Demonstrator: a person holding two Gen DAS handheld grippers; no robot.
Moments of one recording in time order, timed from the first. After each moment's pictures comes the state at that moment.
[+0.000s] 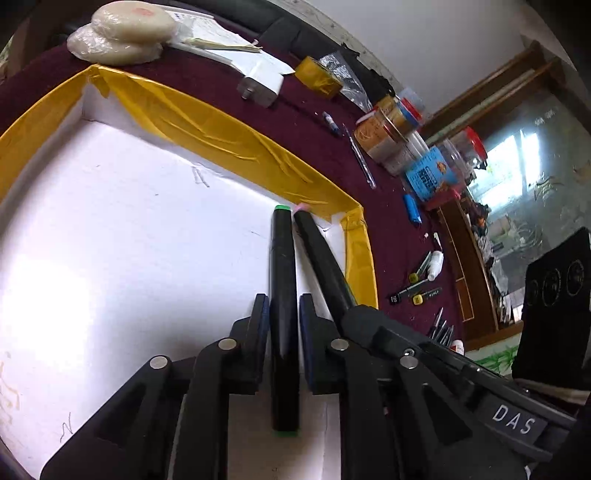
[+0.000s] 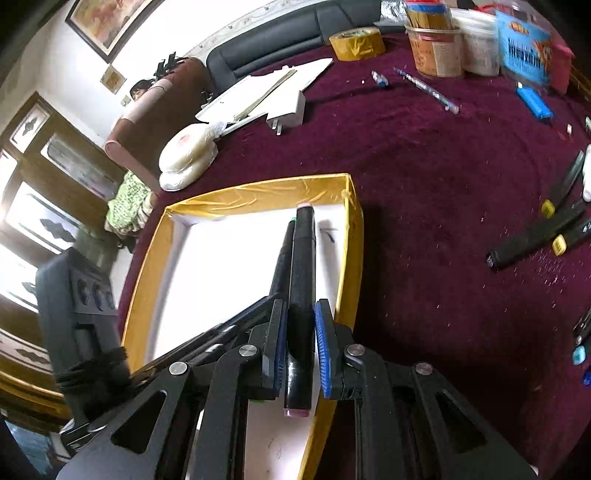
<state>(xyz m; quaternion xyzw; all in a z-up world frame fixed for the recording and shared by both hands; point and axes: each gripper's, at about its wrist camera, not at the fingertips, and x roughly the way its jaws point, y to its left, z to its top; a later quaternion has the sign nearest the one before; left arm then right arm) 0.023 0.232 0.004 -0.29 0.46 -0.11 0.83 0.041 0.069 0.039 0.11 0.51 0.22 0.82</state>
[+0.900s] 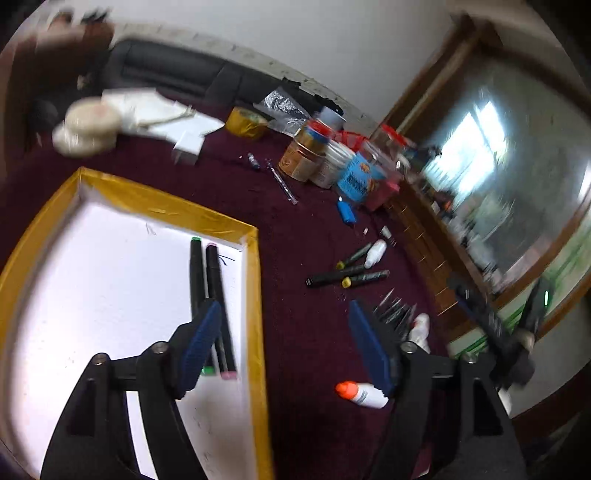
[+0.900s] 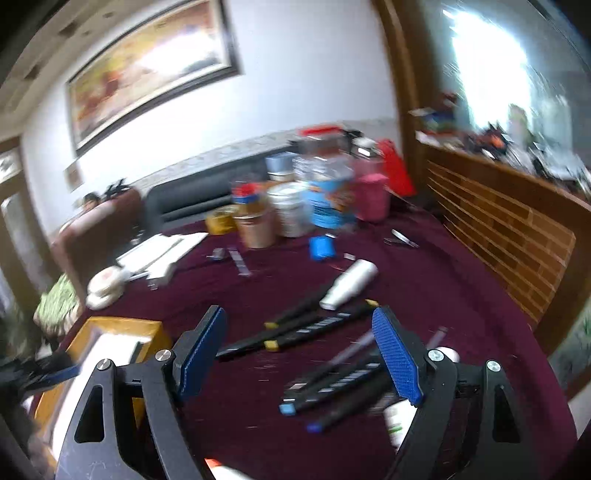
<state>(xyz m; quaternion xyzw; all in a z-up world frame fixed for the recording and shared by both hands) -0.050 0.187 0.091 -0.23 0.37 -0.14 0.89 -0.031 -0.159 0.107 0.11 0.25 0.03 0.96</state>
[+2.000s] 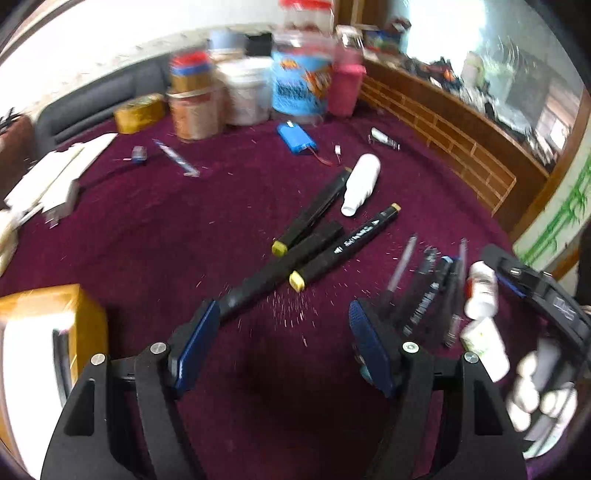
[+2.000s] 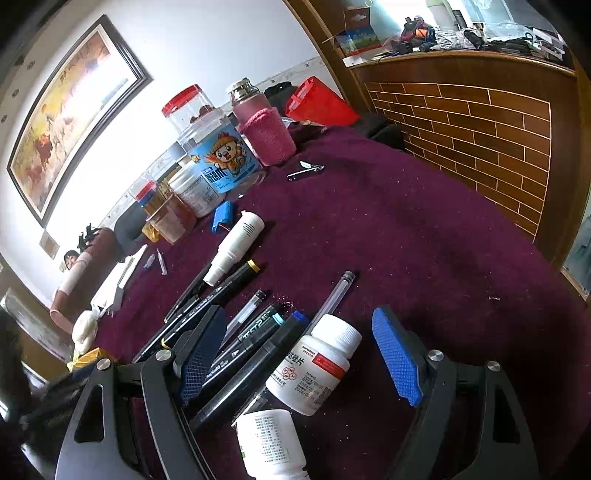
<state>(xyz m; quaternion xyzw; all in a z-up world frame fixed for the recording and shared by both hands) 0.047 -0.020 0.056 0.04 0.44 -0.14 0.89 -0.004 -0.288 0.015 0.27 0.32 0.01 0.91</state>
